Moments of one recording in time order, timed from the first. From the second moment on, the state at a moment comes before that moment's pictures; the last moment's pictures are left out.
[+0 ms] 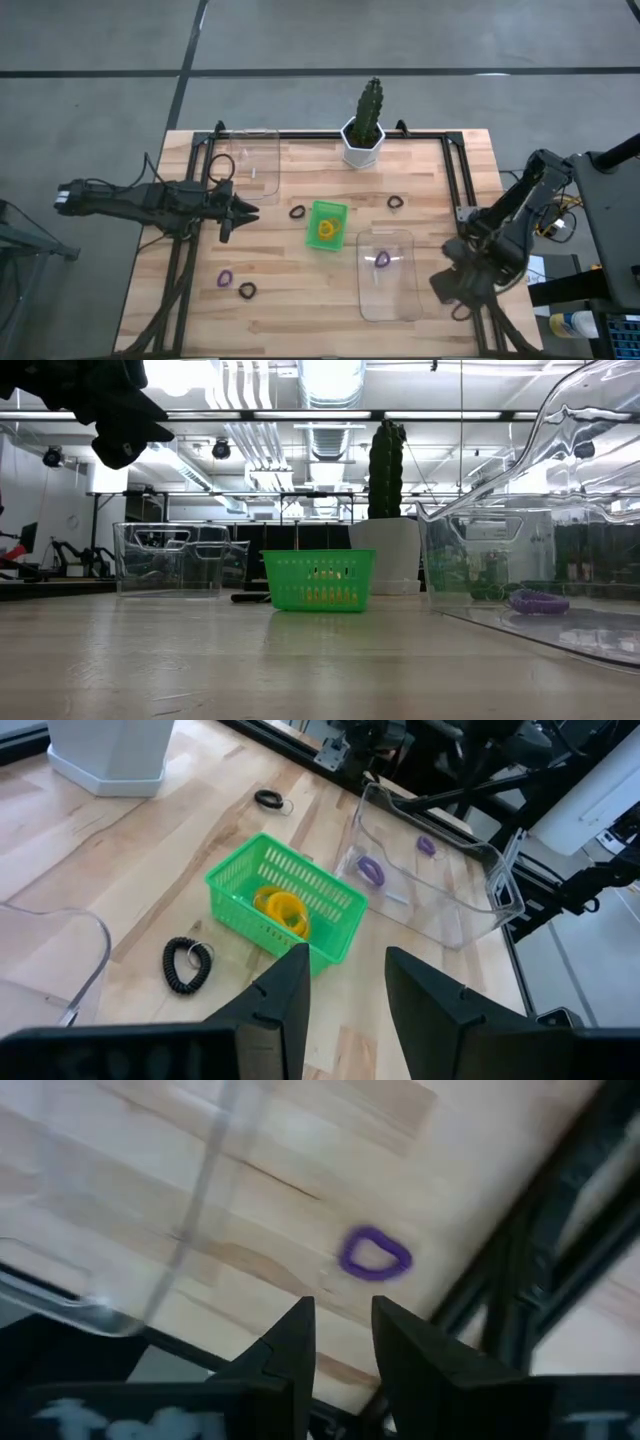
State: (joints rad) left arm -0.07 0.49 0.49 -0.33 -0.09 -0.50; right arm 0.91 1.24 1.08 -1.26 -0.01 2.09
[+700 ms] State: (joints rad) left arm -0.07 0.49 0.49 -0.33 -0.09 -0.54; right arm 0.95 1.42 0.91 -1.11 -0.24 2.08
